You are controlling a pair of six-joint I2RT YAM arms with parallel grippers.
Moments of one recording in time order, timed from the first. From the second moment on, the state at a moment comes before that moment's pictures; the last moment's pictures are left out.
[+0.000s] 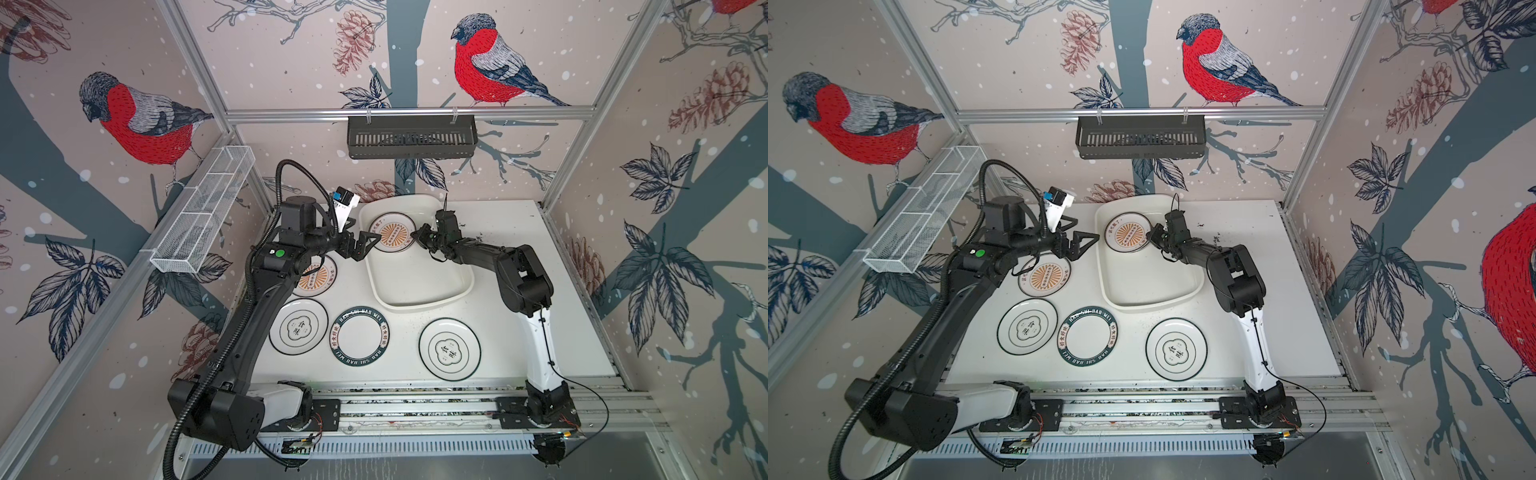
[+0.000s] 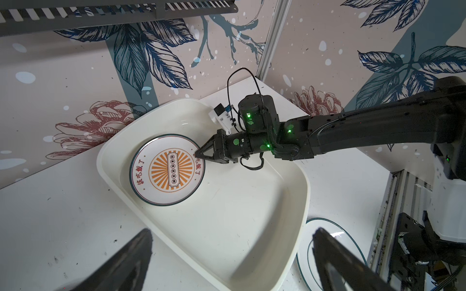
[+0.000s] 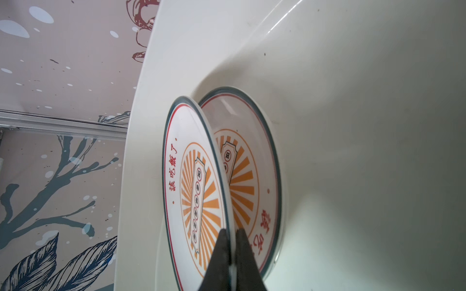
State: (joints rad) left arm -0.23 1.27 1.34 -0.55 0.61 0.11; right arm 0.45 2.30 1.58 0.20 -0.34 0.95
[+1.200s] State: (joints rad) left arm -0.23 1.28 1.35 -0.55 0.61 0.11; right arm 0.42 2.34 1.62 0.20 -0.34 0.99
